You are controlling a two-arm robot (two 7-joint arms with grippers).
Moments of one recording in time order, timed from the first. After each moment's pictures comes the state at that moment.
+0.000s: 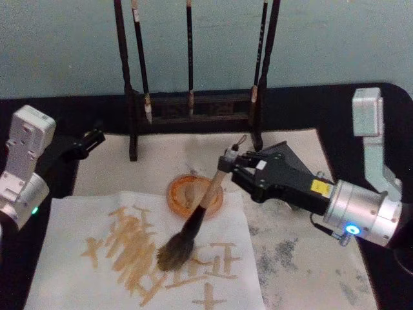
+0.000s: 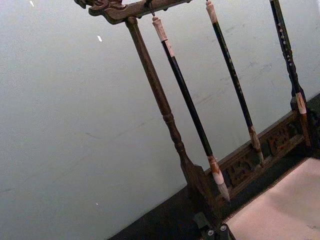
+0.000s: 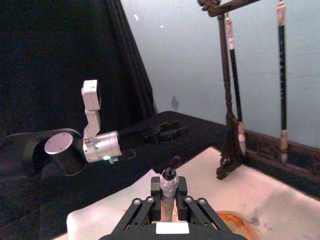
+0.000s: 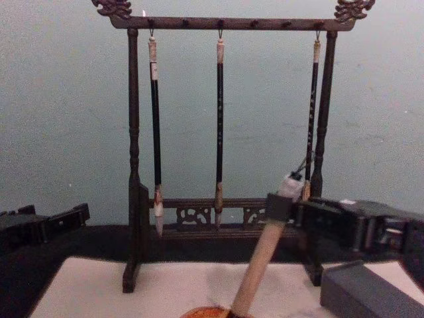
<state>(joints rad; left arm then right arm) -0.20 0.60 0.45 -1.41 -0.25 -0.12 0.03 0.16 0.63 -0.52 -1.71 0.83 0.09 0.56</state>
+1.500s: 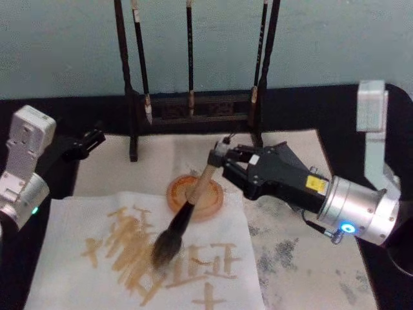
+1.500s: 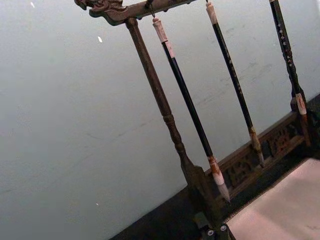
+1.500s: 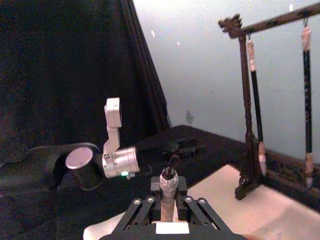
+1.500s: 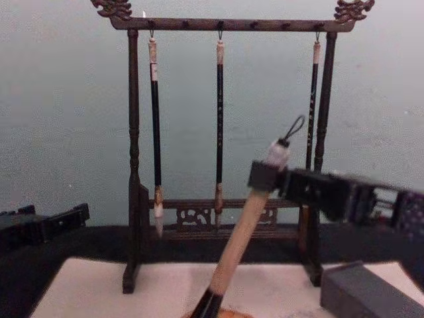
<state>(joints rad) -0.20 0.60 0.45 -1.41 -0.25 -0.12 0.03 0.16 0.62 -0.53 -1.75 0.86 0.07 0.58</state>
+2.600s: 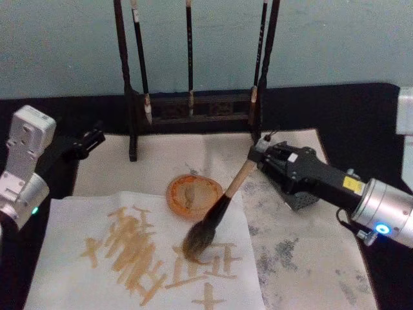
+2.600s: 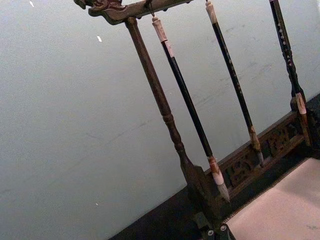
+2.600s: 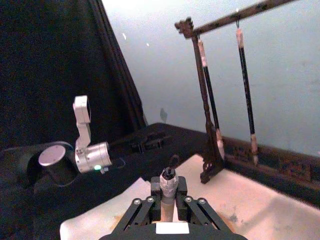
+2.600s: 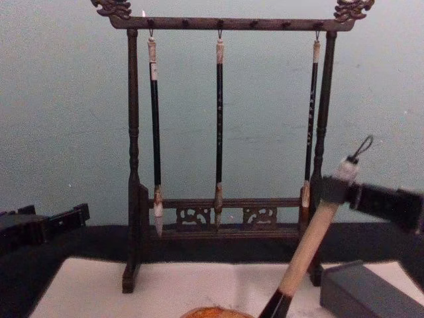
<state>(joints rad) -0.20 0.60 0.45 -1.41 -0.25 -0.12 0.03 0.09 0.68 -0.44 -1.72 0.91 0.03 0.58</state>
